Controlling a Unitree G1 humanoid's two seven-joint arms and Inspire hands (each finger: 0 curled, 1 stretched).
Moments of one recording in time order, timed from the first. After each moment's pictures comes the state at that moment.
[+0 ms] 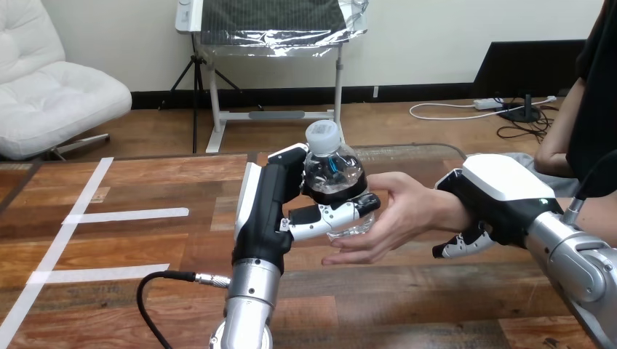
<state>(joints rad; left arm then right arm) -0.16 -0.04 -0.26 0.32 0.17 -0.33 0.22 -0.41 -0.70 0.34 0.48 -0.61 -0.25 0.09</state>
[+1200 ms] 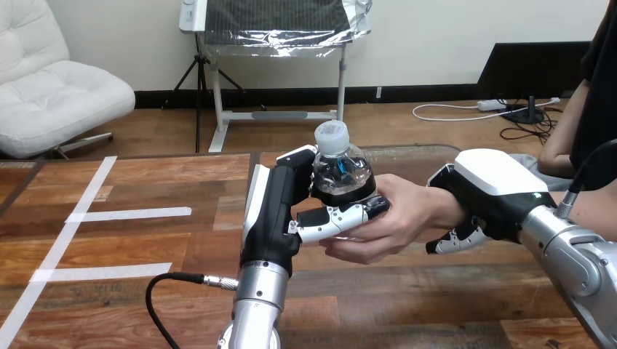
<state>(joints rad) -0.16 -0.05 -0.30 0.32 0.15 -0.33 0.23 -0.41 -0.69 0.34 0.43 -0.60 -0.21 0.13</state>
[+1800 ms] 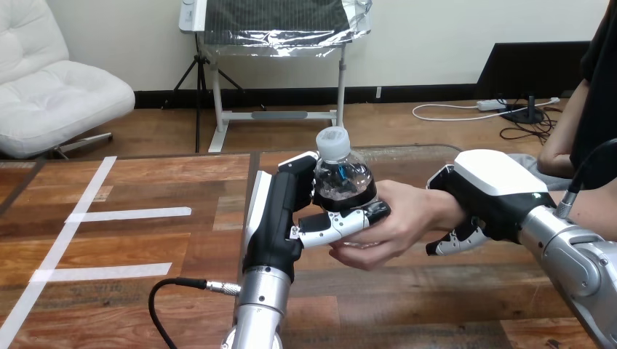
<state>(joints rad) -0.16 -0.05 -0.32 0.36 0.15 -0.35 0.25 -0.40 -0.70 0.34 0.42 -0.60 -0.21 0.13</state>
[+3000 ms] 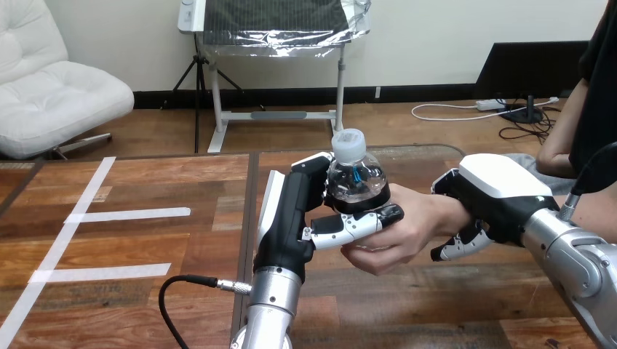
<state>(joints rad) -0.17 -0.05 -0.37 0.36 0.15 -0.35 0.27 -0.40 -0.70 0.34 0.42 -0.60 -0.18 0.15</state>
